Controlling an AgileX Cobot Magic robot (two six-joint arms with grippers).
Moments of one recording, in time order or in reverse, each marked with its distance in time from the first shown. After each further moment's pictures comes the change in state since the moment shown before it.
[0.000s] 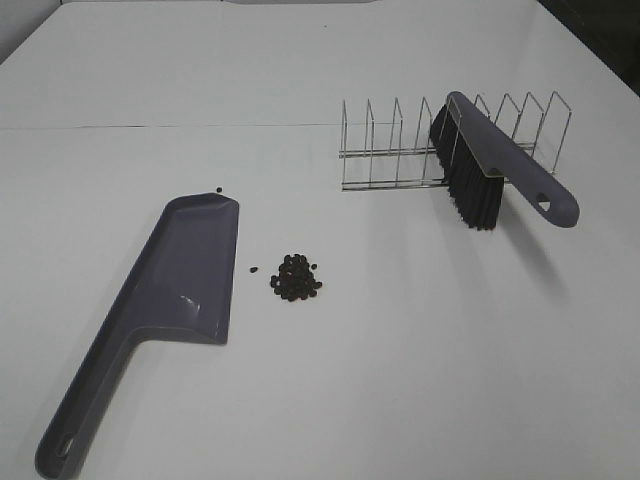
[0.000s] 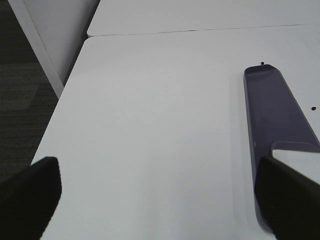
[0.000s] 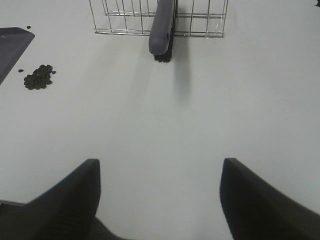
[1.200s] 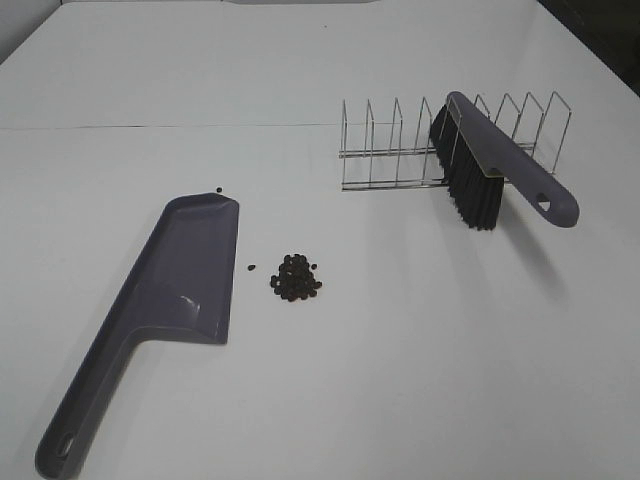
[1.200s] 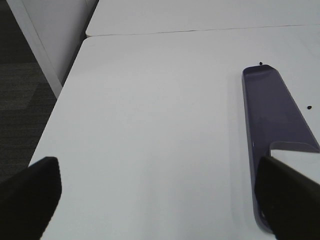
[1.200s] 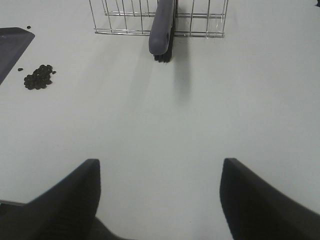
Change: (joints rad) left arm 0.000 0.000 0.000 -0.004 0.000 -0.001; right arm 0.000 0.000 0.000 0.000 0.000 0.000
